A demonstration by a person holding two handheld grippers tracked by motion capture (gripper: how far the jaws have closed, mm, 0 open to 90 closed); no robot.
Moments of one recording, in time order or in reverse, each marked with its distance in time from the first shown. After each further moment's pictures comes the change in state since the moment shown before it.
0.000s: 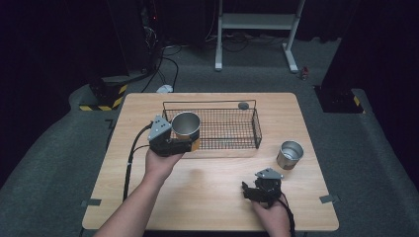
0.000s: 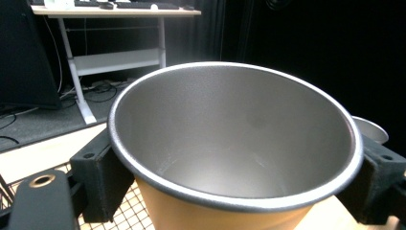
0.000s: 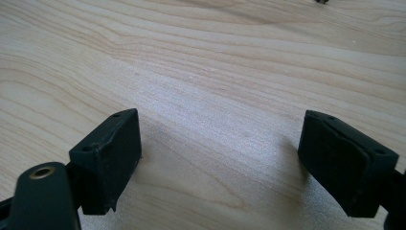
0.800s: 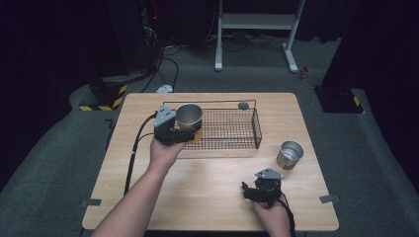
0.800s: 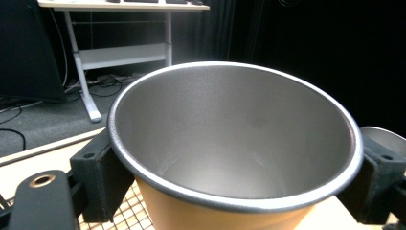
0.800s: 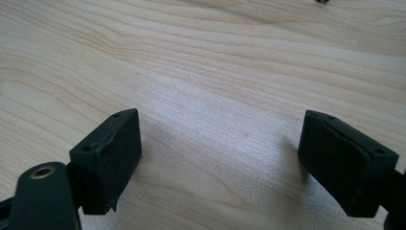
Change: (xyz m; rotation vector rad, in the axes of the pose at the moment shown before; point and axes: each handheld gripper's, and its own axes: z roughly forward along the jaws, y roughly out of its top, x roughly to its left) left arm 0.016 0.012 0.029 0.026 0.026 -0.025; right arm 0.000 0.000 0.000 0.000 0.003 0.005
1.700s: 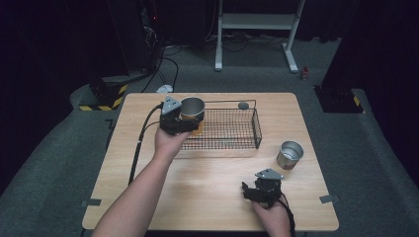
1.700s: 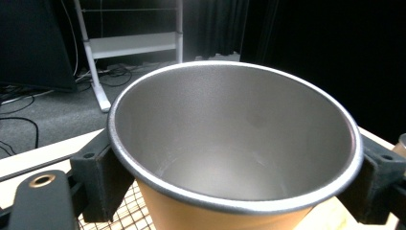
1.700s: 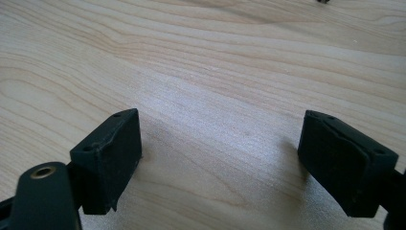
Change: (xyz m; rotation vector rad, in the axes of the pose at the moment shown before) left arm 0.015 0.007 0.035 0.042 0.045 -0.009; right arm 0.000 0.000 0.000 -0.003 -0.002 -0.006
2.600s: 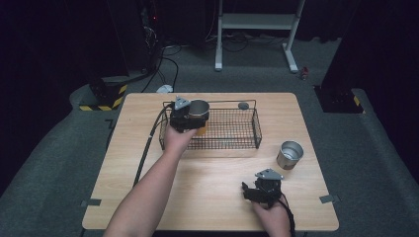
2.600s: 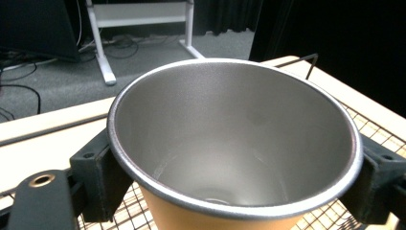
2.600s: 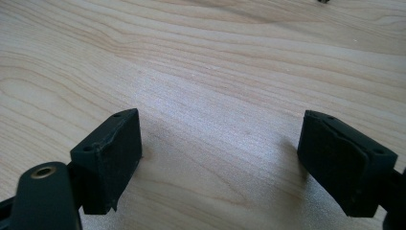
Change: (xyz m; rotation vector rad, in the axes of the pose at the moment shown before) left arm 0.009 -0.023 0.055 0.115 0.040 -0.044; right arm 0.001 -0.001 -0.001 0.004 0.002 0.006
